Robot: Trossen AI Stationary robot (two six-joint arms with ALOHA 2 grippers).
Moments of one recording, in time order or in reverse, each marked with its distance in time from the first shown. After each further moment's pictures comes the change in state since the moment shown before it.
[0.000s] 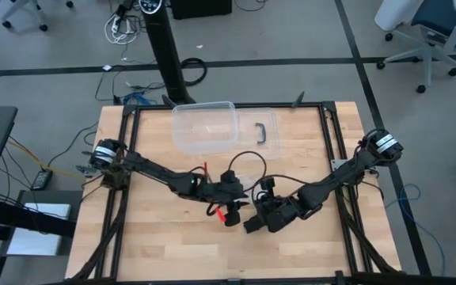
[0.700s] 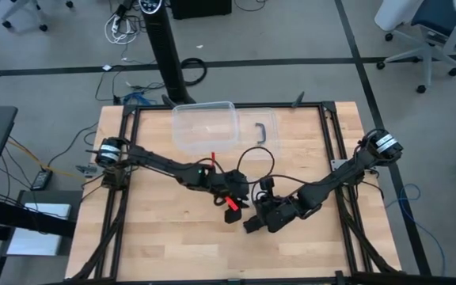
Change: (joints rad) left arm 0.080 0.039 0.121 -0.189 0.287 -0.029; right arm -0.005 0.000 0.000 0.007 -0.016 -0.014
